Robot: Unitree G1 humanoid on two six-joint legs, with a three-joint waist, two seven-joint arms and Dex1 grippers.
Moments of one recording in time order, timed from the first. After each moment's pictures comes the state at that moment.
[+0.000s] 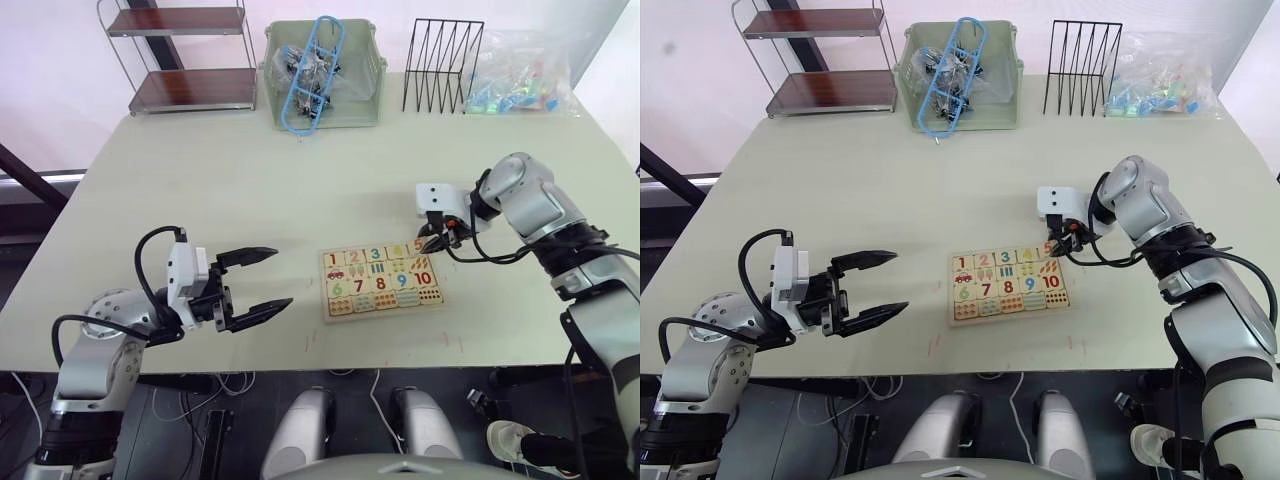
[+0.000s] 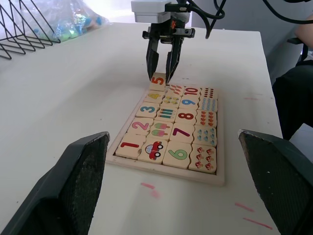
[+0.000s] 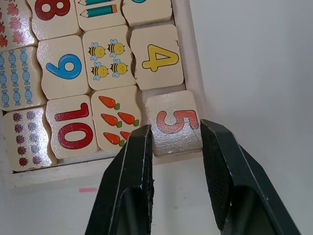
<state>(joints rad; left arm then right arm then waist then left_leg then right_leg) -0.01 0.70 0.18 -0.19 -0.56 0.10 -1.22 -1.03 -0.61 0.52 0.53 -0.18 0.34 1.48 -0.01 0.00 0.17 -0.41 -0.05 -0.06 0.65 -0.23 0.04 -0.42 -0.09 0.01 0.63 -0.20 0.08</state>
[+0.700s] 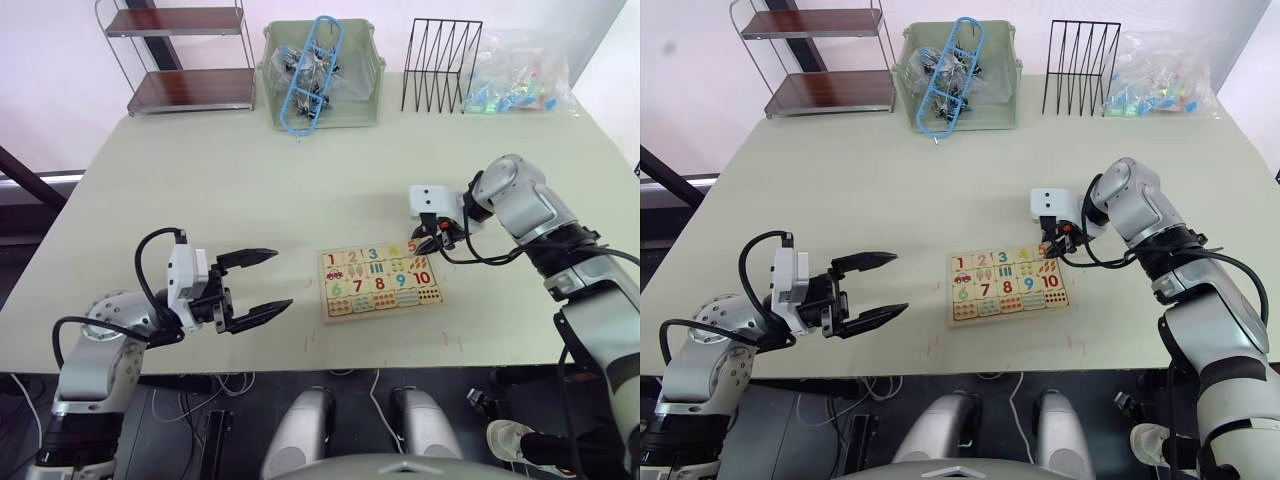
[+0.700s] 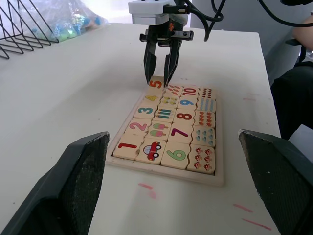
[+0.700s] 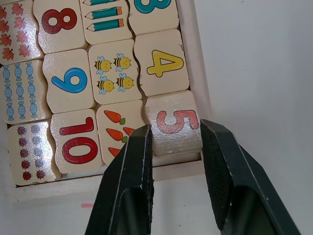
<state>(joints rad) -0.01 0.69 0.19 -0.18 -0.56 0.10 -1.23 -1.03 -0.58 0.51 0.53 -0.19 0.35 1.47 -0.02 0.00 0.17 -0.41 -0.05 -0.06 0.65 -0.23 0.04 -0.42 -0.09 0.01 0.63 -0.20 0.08</state>
